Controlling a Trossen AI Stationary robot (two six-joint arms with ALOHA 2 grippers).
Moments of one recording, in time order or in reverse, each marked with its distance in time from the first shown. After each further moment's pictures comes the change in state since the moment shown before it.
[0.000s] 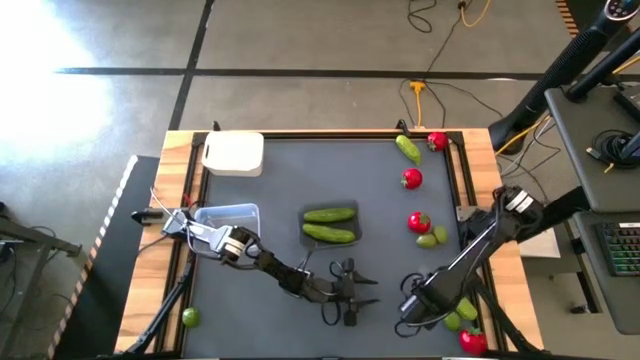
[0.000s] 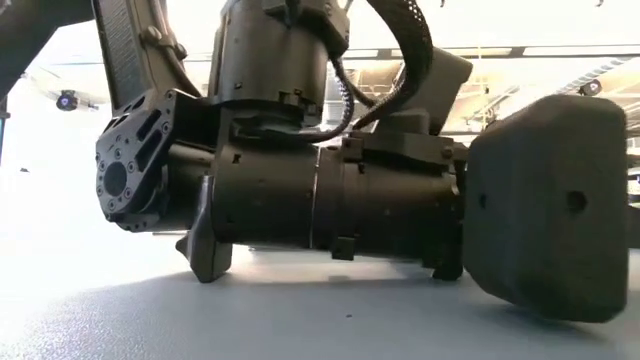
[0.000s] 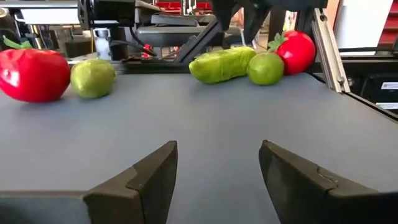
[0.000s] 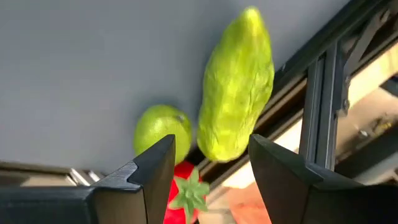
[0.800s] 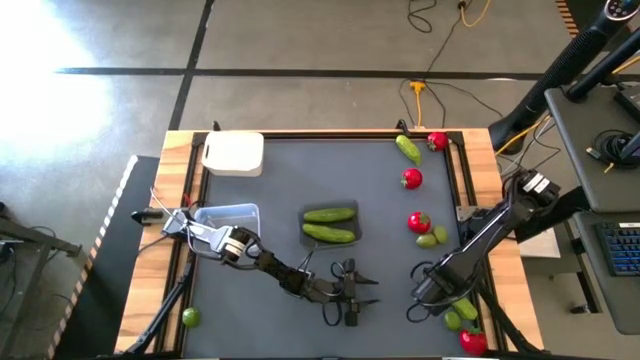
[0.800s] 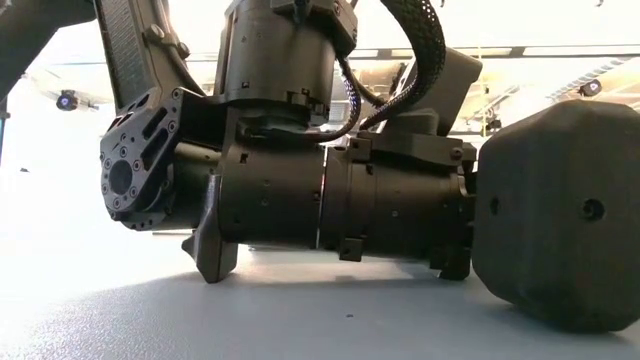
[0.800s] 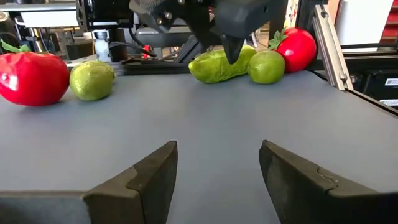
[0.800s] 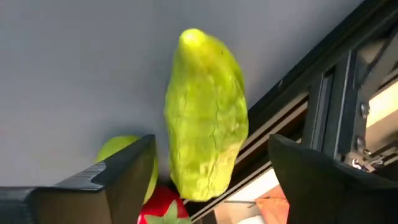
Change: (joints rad) left arm 0.001 0.001 0.003 -0.017 -0.004 0.016; right arm -0.001 -0.200 -0.345 0.294 -0.026 0.116
